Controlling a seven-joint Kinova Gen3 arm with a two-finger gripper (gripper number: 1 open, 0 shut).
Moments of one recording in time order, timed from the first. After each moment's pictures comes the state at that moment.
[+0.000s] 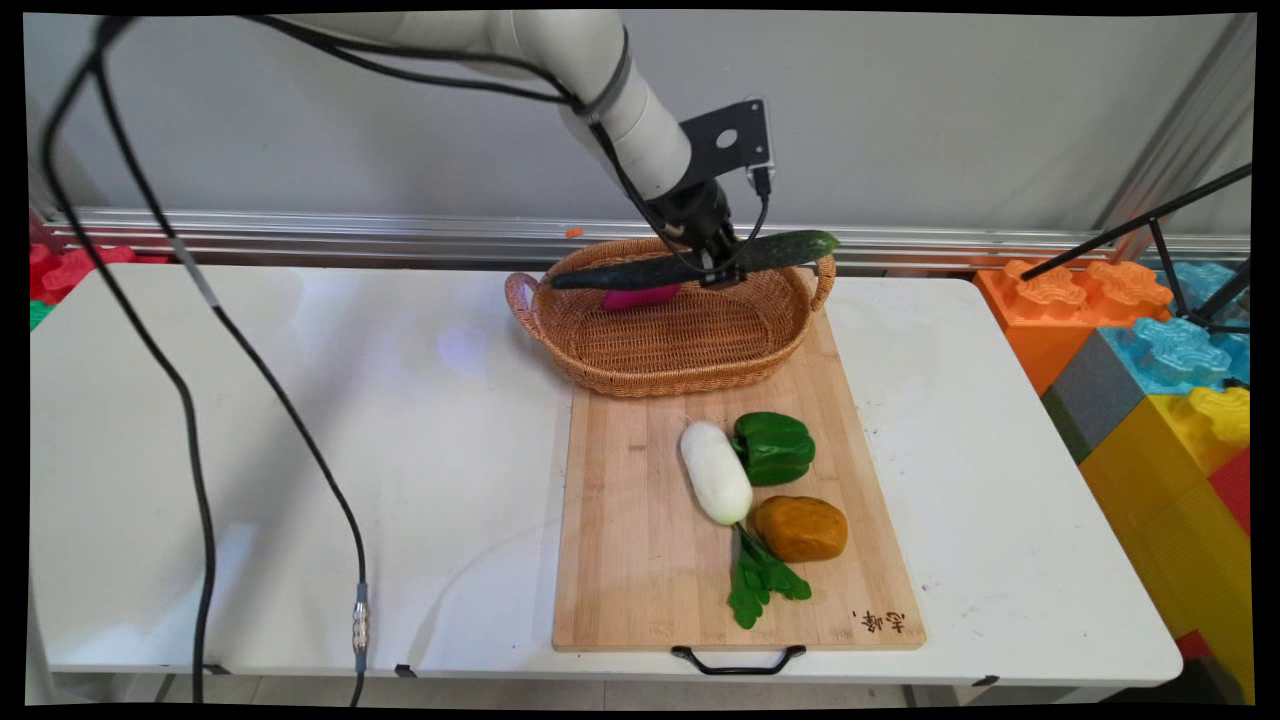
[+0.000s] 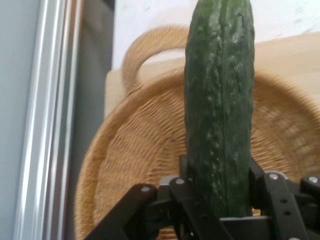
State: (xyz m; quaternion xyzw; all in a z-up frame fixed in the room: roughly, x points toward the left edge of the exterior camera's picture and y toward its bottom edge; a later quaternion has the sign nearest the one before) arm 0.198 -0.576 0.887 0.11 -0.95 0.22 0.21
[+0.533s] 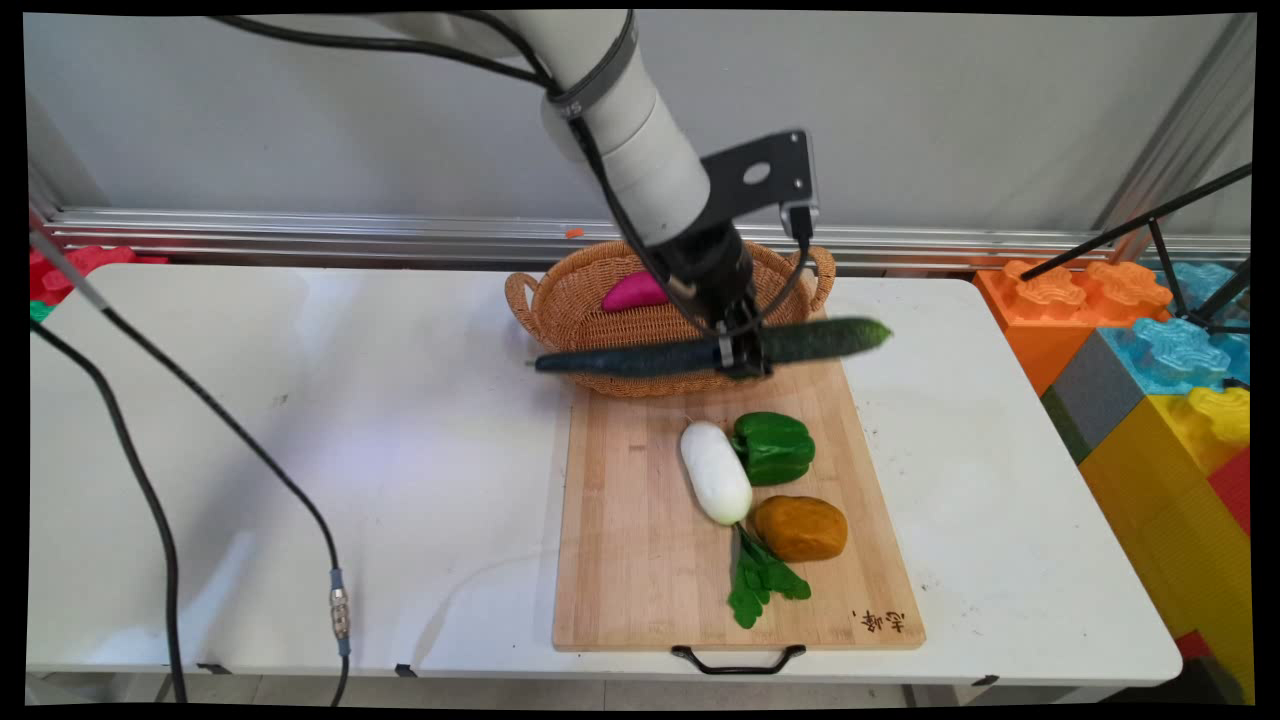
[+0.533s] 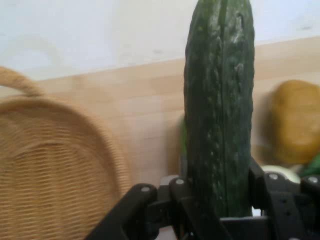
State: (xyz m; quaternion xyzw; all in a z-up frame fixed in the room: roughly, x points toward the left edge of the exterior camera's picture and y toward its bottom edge) arm 0.158 -0.470 0.921 0.11 -0.96 0.11 0.23
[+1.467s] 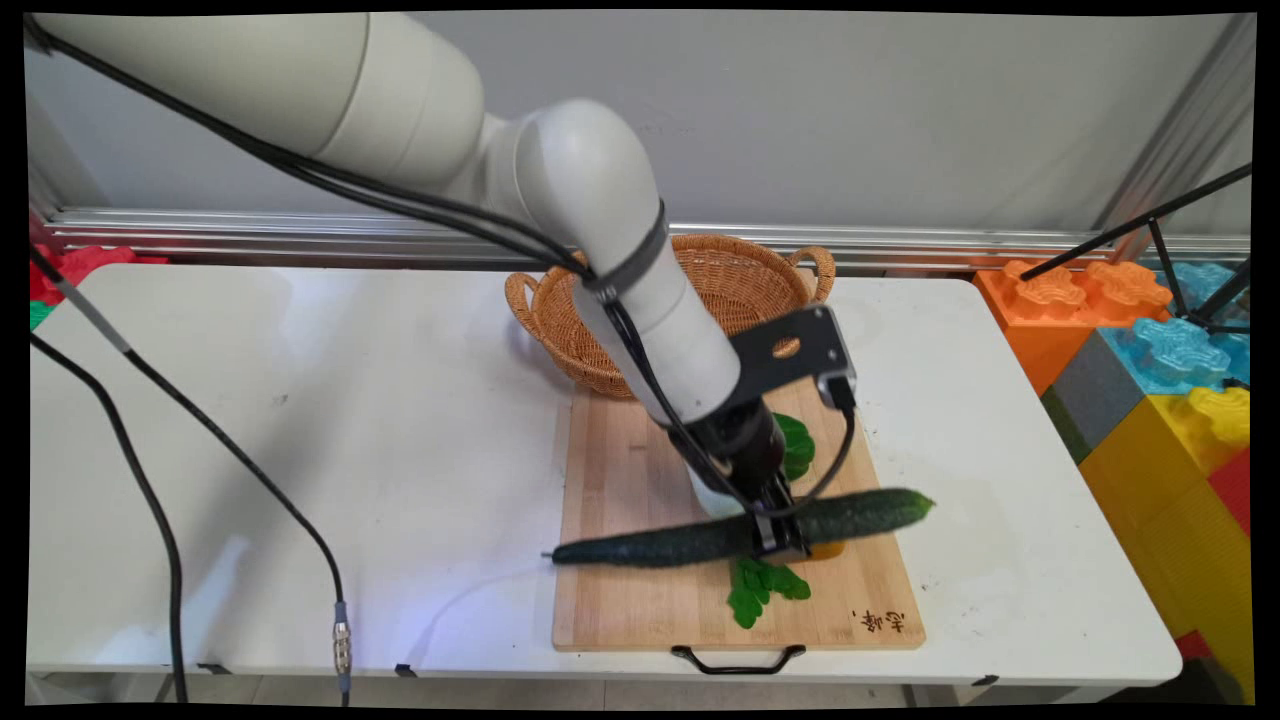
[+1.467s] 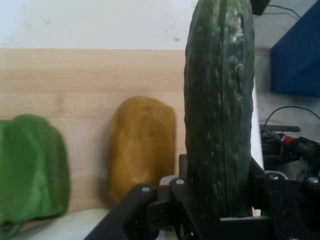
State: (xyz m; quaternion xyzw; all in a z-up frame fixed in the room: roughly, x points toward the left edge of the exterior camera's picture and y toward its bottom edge) arm 0.110 -0.405 0.836 0.16 -0.95 -0.02 0.26
